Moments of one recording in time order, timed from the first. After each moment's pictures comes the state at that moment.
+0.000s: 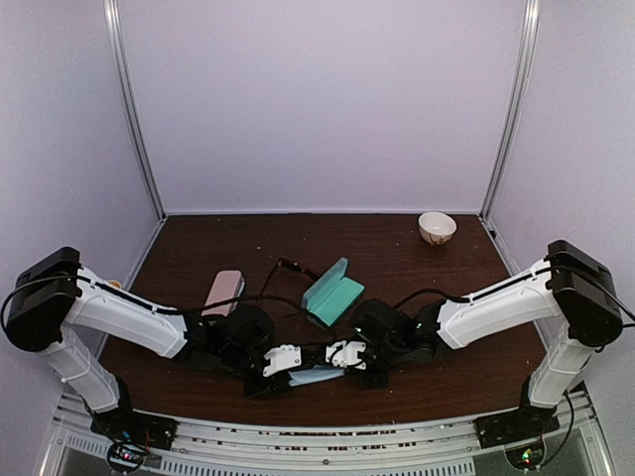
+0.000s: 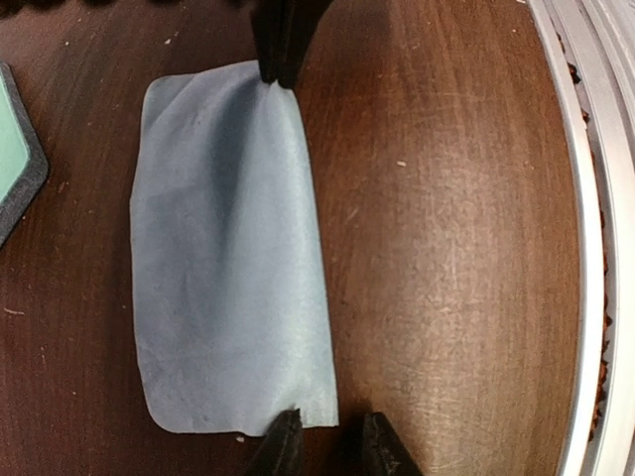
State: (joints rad) left arm -1.09 1.58 0.65 -0.04 0.21 0.32; right arm 1.11 1.72 0.86 -0.15 -0.05 -0.43
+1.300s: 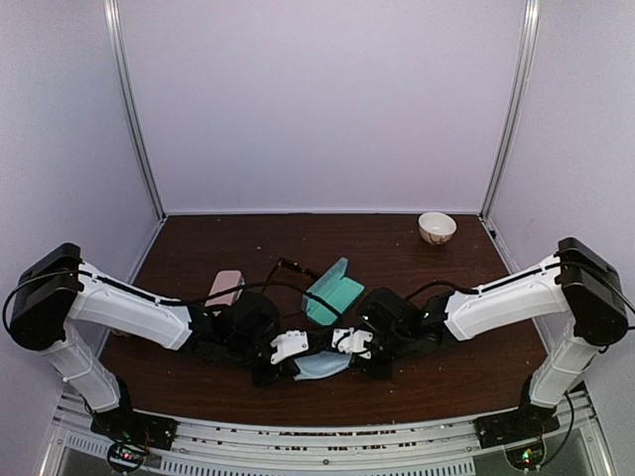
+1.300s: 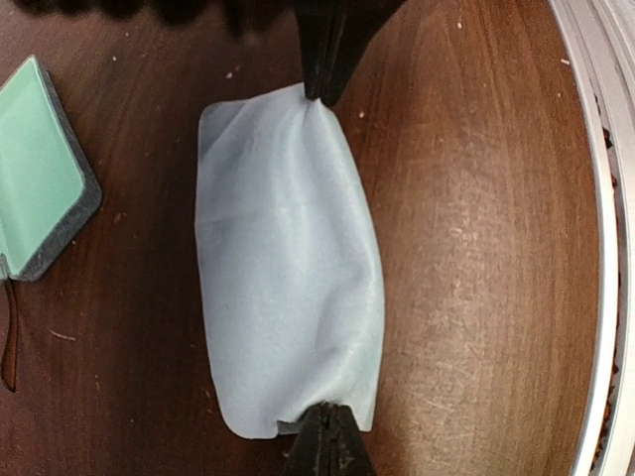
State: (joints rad) left arm -1.06 1.60 0.72 -0.04 0.18 0.29; right arm 1.06 1.67 0.86 -0.19 -0.07 -0.36
